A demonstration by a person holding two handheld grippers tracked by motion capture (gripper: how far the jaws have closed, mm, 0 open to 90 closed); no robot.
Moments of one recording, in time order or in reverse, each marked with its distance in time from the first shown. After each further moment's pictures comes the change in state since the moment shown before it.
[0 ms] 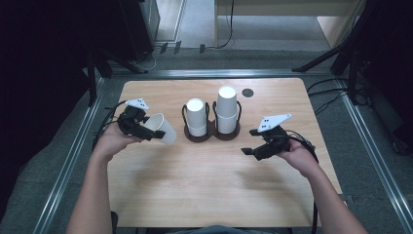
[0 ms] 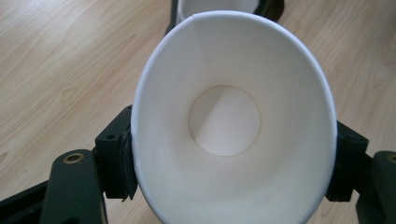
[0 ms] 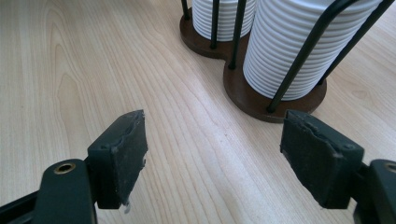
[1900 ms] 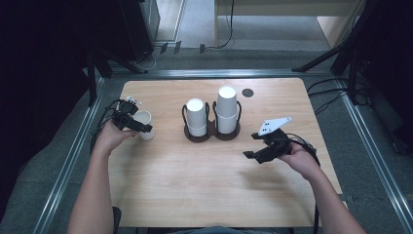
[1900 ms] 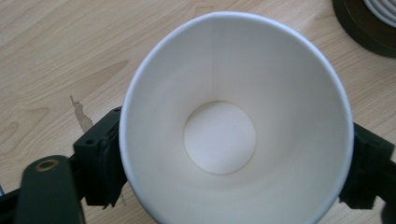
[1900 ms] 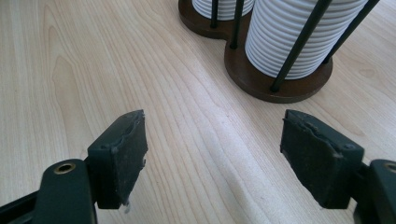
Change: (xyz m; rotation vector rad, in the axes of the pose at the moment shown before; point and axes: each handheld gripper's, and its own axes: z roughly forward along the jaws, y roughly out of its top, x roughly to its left) left arm 0.055 -0.021 0.024 0.166 0.292 -0.239; right arm 0.001 -0.011 0.002 0.040 -0.007 0.010
